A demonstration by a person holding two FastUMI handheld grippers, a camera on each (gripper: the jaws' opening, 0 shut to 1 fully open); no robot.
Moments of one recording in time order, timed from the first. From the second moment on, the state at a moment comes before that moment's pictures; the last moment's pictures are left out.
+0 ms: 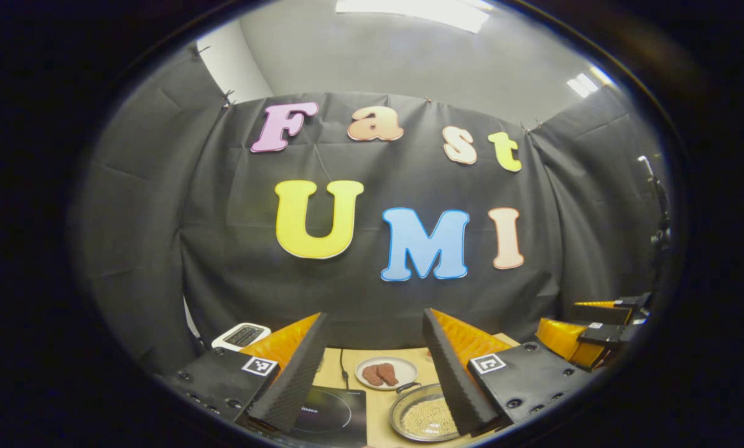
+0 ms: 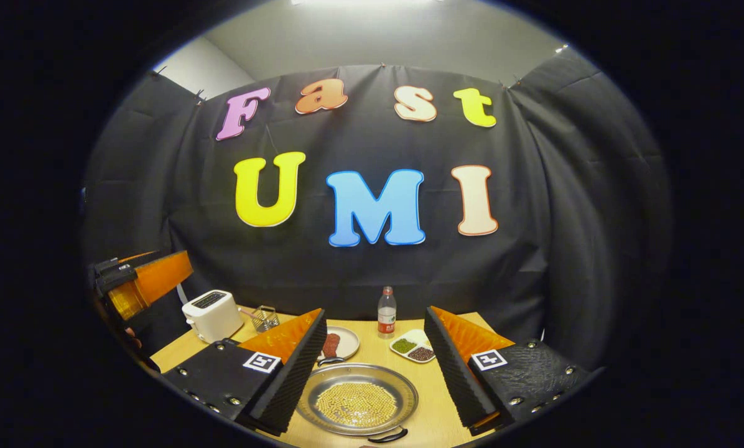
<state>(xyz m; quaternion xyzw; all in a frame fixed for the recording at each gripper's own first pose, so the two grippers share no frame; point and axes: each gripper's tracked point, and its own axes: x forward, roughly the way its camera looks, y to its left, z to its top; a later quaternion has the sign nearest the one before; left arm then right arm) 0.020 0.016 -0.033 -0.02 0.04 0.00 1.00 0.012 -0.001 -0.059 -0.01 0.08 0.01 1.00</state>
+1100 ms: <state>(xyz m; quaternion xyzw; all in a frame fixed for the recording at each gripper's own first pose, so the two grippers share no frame) 0.018 0.034 -0.073 0.01 0.08 0.02 1.00 -0.036 0.011 -0.303 0.05 0.42 0.08 0.90</state>
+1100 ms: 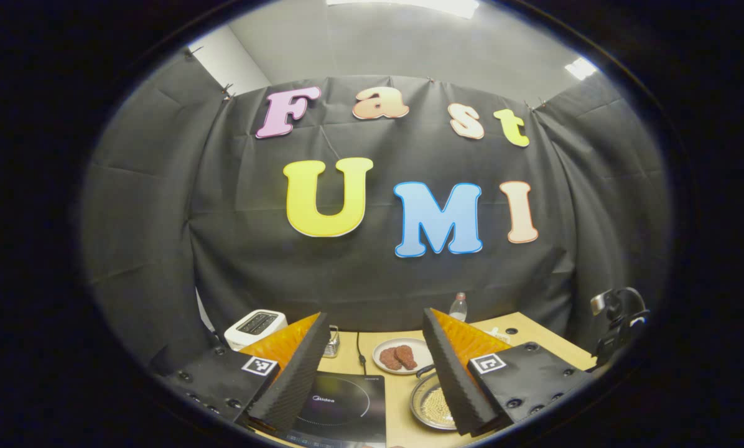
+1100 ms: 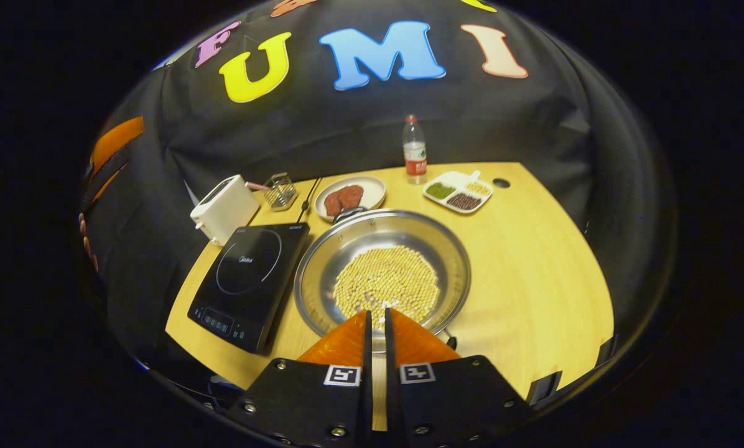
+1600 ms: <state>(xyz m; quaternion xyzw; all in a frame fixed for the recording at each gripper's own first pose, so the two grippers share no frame) 0.022 0.041 -0.075 0.01 0.08 0.03 1.00 -0.067 0.010 -0.366 0.02 0.52 0.10 0.85</state>
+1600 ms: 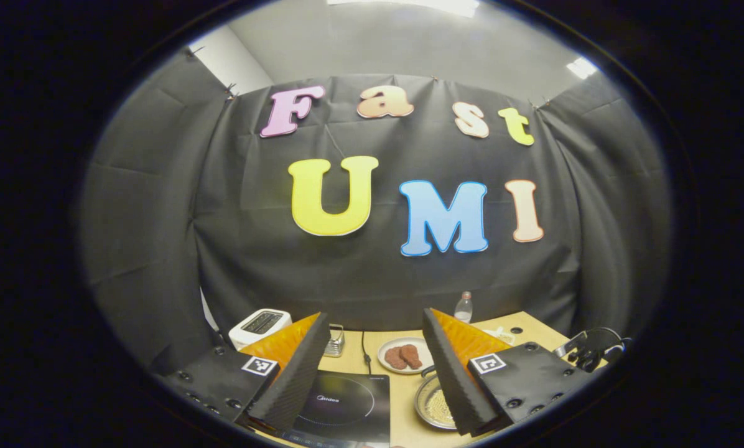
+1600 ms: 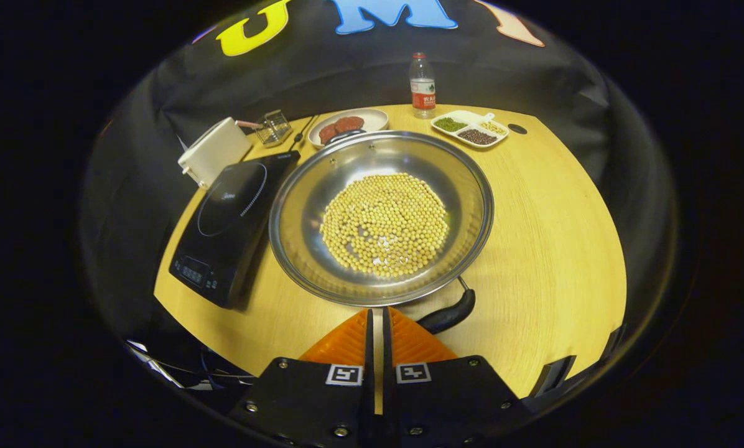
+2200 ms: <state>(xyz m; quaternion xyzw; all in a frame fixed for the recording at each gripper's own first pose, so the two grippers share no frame) 0.023 0.038 -0.078 0.02 0.08 0.03 1.00 -0.065 0.017 -0.393 0.04 0.54 0.07 0.84</state>
